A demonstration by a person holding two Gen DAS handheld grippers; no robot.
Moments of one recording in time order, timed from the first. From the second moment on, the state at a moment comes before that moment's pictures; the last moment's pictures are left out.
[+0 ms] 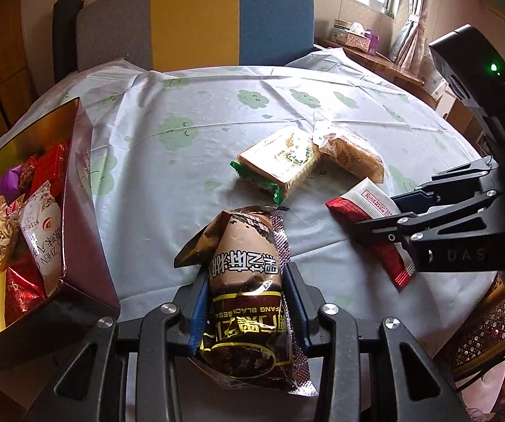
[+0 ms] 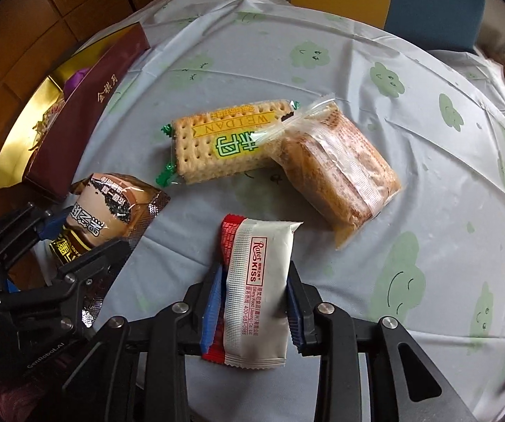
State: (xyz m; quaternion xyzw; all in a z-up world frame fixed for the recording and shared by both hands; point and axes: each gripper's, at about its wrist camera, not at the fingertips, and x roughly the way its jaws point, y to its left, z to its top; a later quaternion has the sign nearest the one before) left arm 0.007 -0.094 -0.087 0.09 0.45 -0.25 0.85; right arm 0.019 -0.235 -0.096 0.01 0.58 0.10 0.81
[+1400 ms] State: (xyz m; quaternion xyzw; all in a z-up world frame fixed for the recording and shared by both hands) left arm 0.056 0.080 -0.005 -0.09 0.41 -0.03 0.91; right arm 0.014 -0.222 -0.096 -0.04 0.56 0.10 0.82
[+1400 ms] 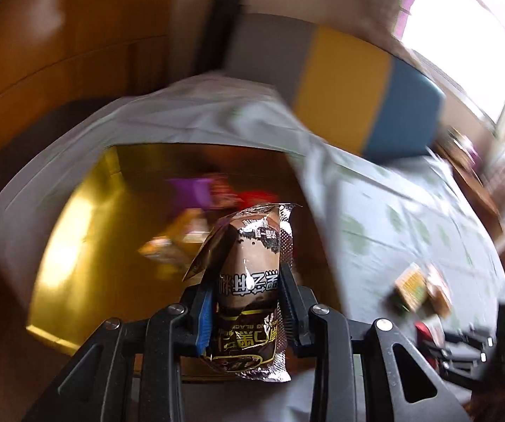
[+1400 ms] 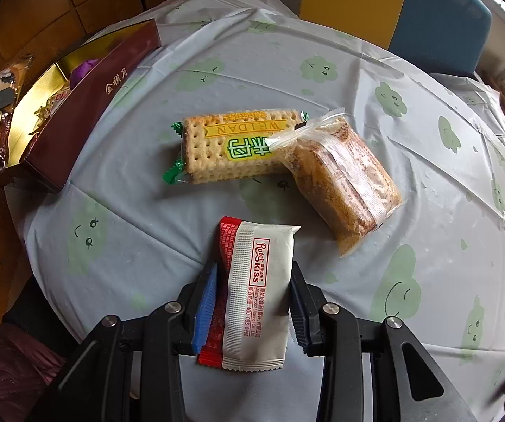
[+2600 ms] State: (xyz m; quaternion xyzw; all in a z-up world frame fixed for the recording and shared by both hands) left arm 0.060 0.118 -0.045 -0.14 0.46 0.02 0.87; right arm 0.011 -0.221 -0.094 -0.04 0.56 0.10 0.82
